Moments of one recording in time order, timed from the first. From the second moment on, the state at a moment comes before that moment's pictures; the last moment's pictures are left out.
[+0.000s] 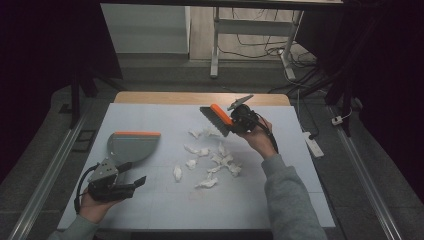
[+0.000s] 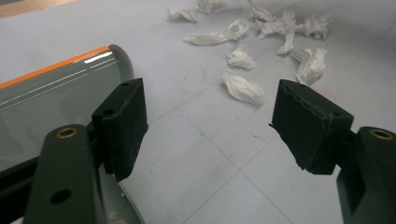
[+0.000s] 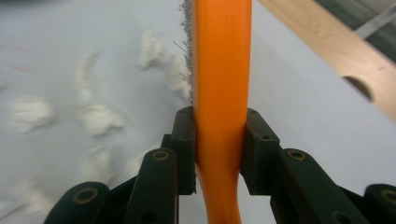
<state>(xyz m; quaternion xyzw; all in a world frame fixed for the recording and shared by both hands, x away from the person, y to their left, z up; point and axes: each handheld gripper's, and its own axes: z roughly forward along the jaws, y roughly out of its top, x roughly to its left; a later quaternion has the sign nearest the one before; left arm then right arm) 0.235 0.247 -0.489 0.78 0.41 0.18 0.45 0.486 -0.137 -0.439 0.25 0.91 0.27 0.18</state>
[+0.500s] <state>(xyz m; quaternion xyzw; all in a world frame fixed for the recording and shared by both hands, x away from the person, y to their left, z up) 0.236 0.254 -0.491 0.77 0.42 0.18 0.45 0.518 -0.082 -0.458 0.13 0.95 0.17 0.22</state>
